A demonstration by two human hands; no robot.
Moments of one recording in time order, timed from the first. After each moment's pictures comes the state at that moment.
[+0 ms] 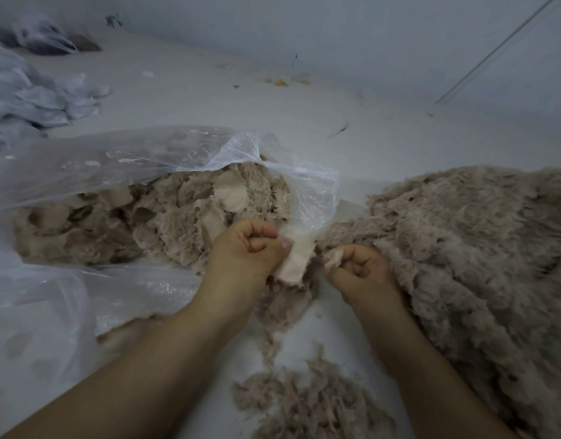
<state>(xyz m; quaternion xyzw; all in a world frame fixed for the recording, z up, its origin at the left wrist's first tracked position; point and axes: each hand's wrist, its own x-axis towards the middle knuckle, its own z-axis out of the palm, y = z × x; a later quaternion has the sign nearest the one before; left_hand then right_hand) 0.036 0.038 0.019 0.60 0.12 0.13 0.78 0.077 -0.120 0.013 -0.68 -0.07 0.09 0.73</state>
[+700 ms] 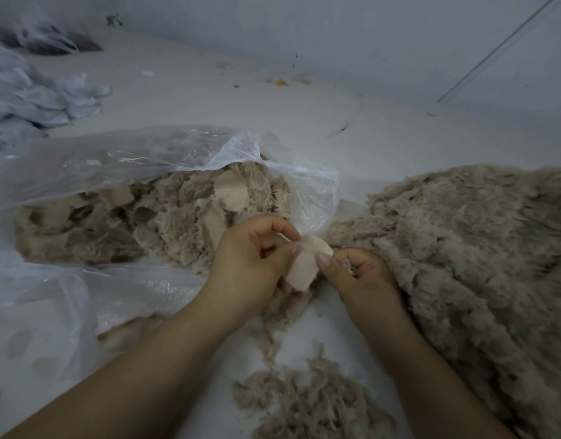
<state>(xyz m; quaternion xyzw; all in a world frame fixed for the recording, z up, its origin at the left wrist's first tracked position) 0.034 0.038 0.025 0.71 0.03 0.16 0.69 0.076 -0.121 0.005 -0.71 -0.15 0.06 0.69</state>
